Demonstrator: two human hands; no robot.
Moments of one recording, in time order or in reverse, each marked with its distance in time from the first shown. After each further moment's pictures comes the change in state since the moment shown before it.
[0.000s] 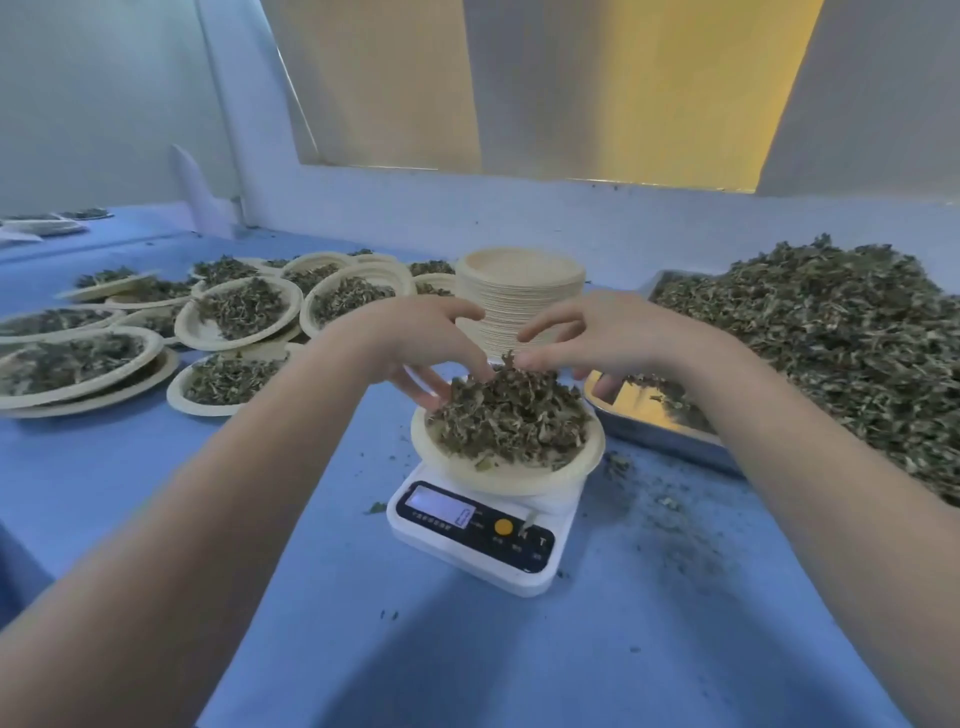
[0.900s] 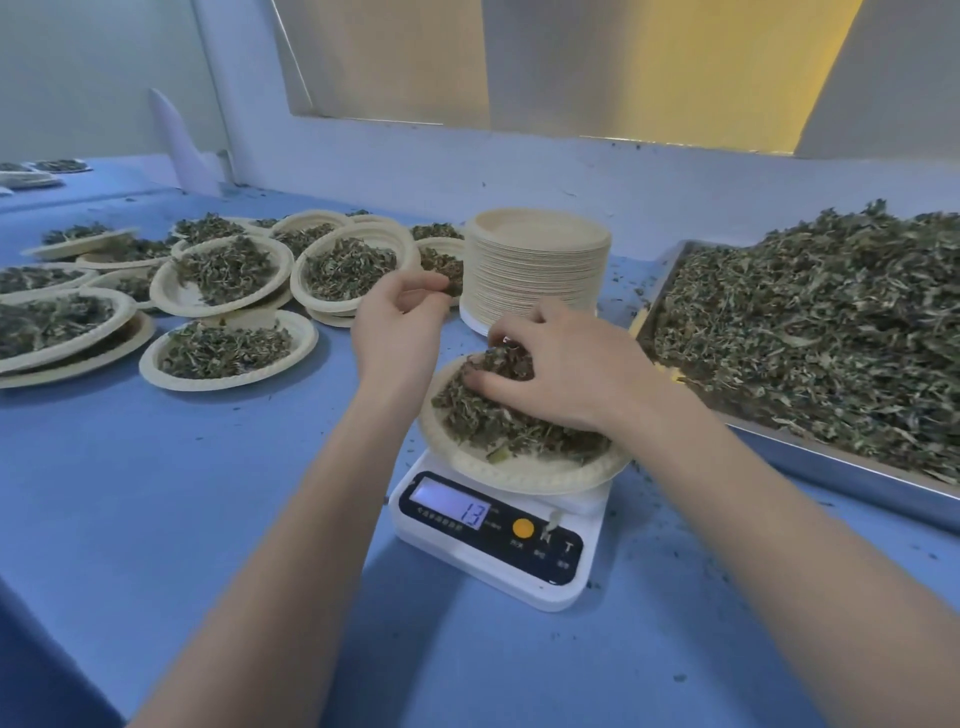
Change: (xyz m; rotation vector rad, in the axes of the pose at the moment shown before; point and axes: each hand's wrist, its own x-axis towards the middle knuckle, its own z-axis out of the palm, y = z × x) left_hand 0.039 -0.057 0.038 -0.636 0.755 0.267; right_hand 0.031 0.003 0.072 -0.590 0.273 -0.138
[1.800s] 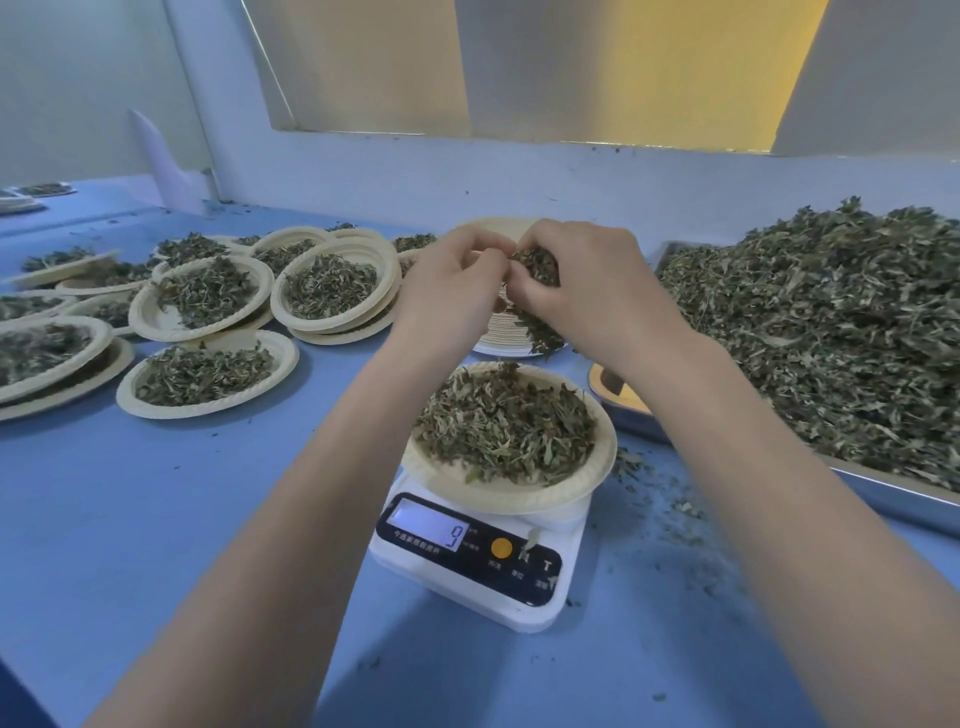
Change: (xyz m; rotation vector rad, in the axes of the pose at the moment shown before) left_hand 0.000 0.048 0.037 0.140 -0.334 0.132; right_hand 0.013 0.019 -0.047 0.285 0.411 -0.016
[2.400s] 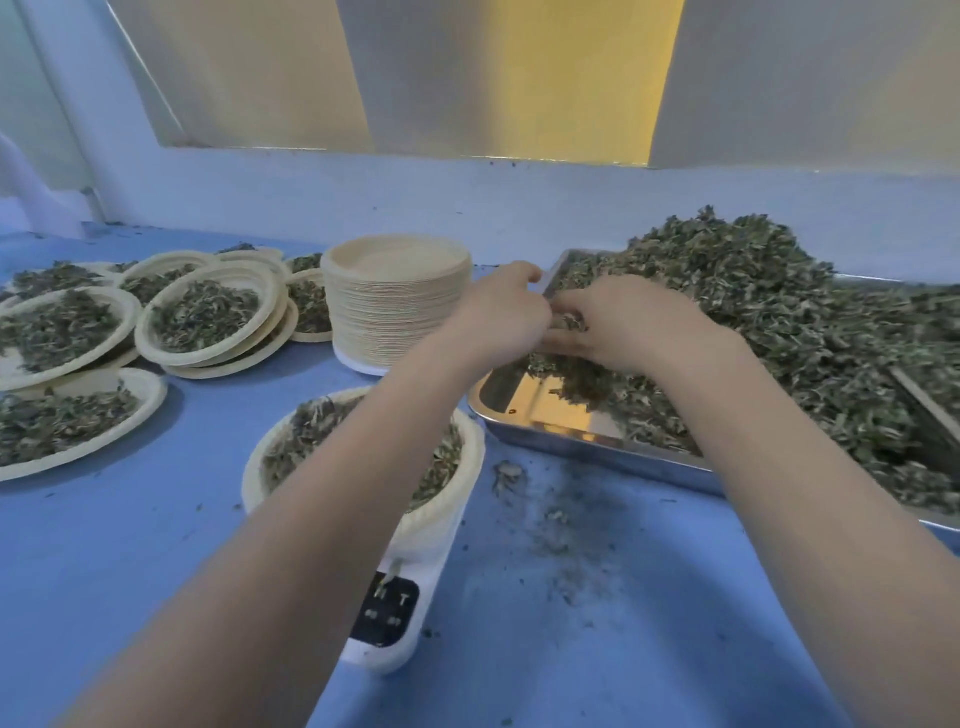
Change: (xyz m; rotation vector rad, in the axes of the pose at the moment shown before) left_hand 0.014 0.037 0.117 0.306 -0.389 -0.051; right_hand -0.031 0.108 -0.061 -0.458 -0.439 0.232
